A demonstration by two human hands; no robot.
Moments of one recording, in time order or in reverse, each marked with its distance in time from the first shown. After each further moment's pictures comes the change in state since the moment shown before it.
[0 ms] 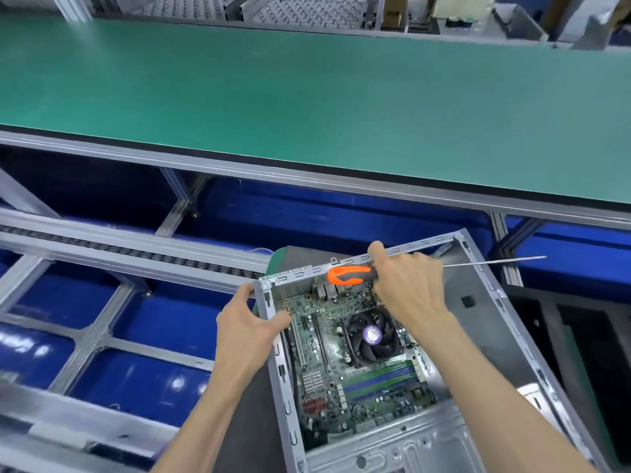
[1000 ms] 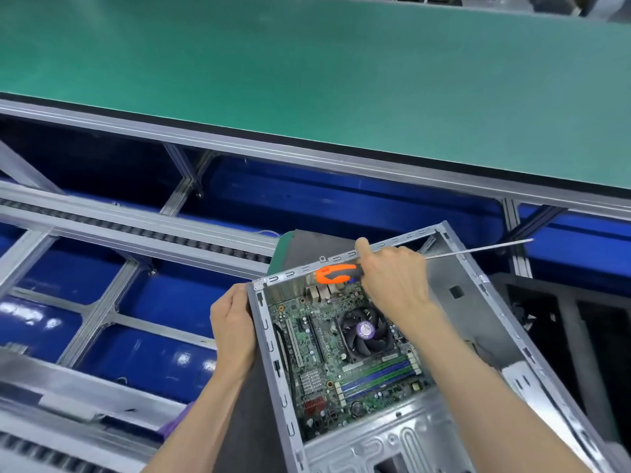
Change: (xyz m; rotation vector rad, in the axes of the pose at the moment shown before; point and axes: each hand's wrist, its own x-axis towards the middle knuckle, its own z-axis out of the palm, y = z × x) left_hand 0.018 -0.052 0.008 -0.312 0.253 -0.047; right_hand 0.010 -0.029 0.034 -0.075 -0.057 -0.124
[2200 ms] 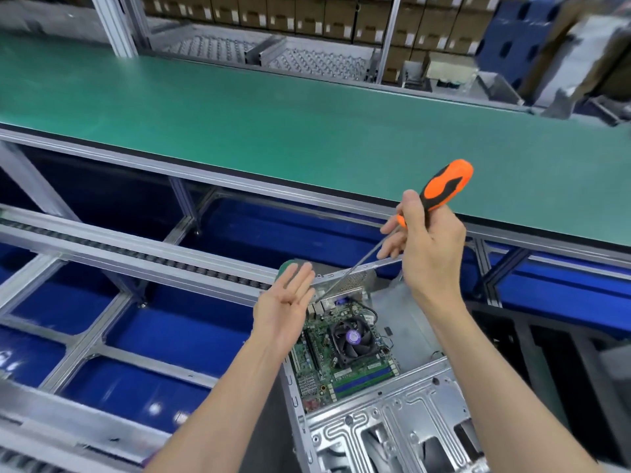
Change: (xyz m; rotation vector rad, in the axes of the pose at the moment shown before) left_hand -0.025 0.077 0.024 -1.017 -0.361 -0.585; right_hand -0.031 0.013 -0.150 1.472 0.596 0.311
